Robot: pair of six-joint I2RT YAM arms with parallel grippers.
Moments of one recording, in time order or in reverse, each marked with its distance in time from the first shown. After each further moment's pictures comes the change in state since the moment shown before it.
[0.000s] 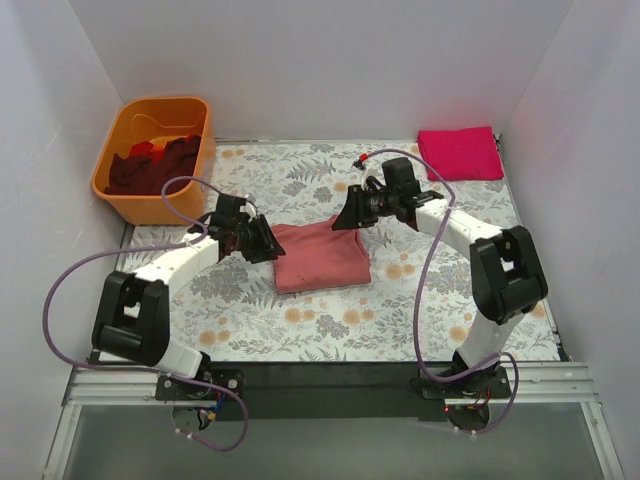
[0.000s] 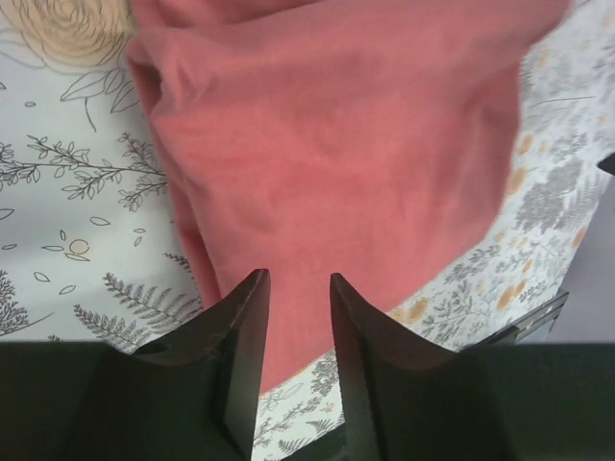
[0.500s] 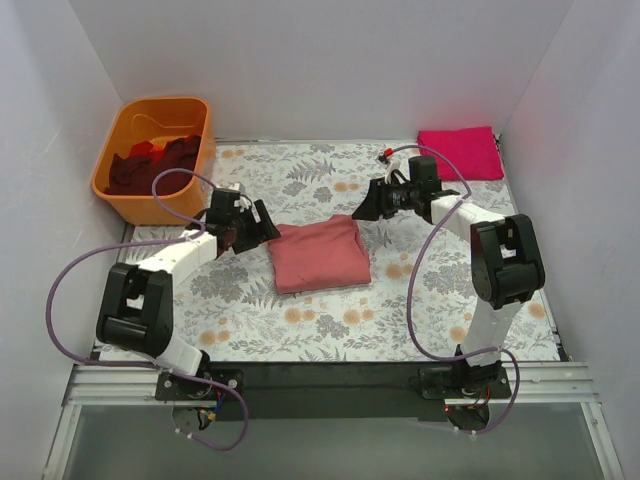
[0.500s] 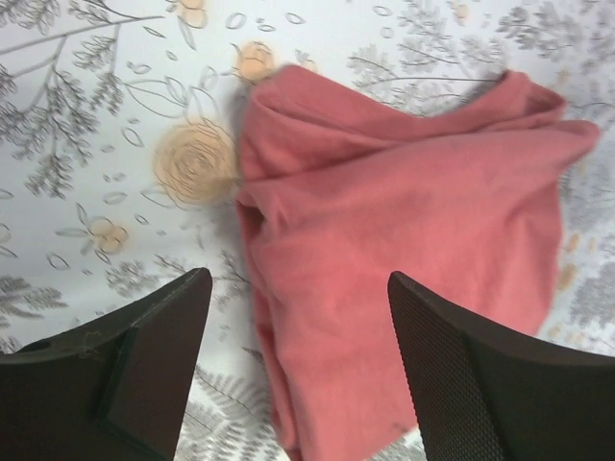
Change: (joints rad) left arm 0.037 0.078 0.000 0.142 -0.146 0.066; right arm -0.154 0.130 -0.024 0.182 -0.131 -0.125
